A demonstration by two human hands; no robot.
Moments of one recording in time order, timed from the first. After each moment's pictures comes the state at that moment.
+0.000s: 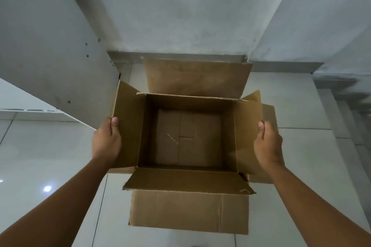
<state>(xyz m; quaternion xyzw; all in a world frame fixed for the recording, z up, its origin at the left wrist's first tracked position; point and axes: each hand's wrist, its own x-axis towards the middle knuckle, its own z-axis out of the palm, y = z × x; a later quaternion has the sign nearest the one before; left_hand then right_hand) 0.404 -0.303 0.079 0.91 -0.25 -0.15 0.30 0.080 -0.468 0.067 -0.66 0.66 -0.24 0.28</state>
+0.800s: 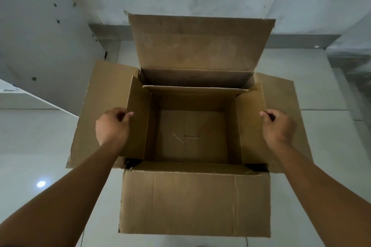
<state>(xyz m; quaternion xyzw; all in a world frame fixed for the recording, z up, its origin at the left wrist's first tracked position) 0.408 -0.327 -0.034 0.91 -0.24 -0.17 0.29 0.081 -0.483 -0.034 -0.63 0.71 -0.22 0.22</state>
